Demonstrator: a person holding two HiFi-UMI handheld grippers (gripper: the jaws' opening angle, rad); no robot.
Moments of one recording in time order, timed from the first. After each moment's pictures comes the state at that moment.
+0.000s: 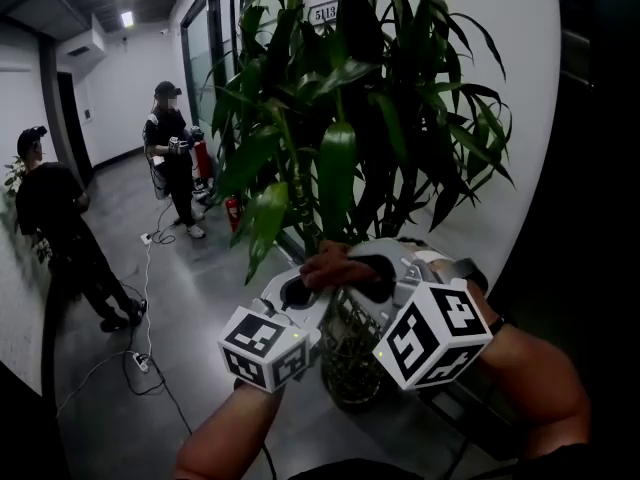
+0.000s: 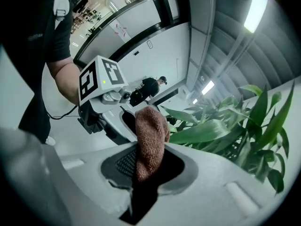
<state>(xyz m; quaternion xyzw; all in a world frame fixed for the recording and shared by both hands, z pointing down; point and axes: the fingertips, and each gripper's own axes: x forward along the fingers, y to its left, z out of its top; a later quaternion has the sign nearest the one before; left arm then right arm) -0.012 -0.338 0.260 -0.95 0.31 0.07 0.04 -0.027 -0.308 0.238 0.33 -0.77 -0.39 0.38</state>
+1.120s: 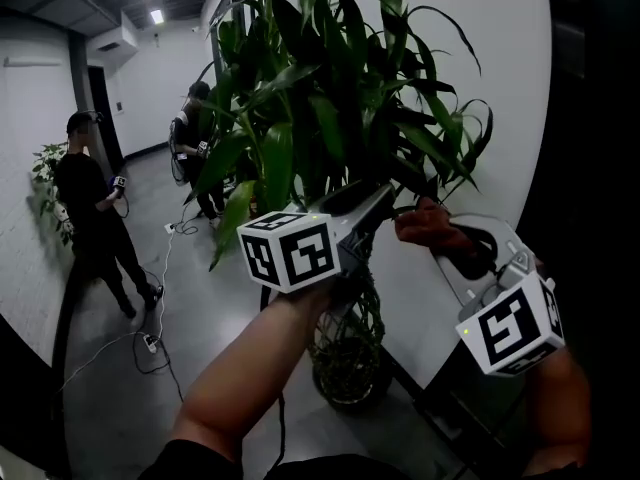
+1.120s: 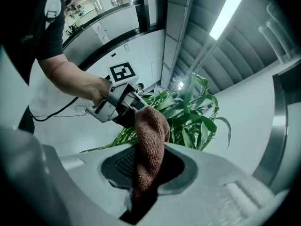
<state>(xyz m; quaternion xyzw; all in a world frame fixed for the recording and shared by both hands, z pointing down) 0.141 -0.357 0.137 -0.95 0.24 0.17 -0.06 0.184 -0.276 0.173 0.45 -0.74 -0.39 0.30</state>
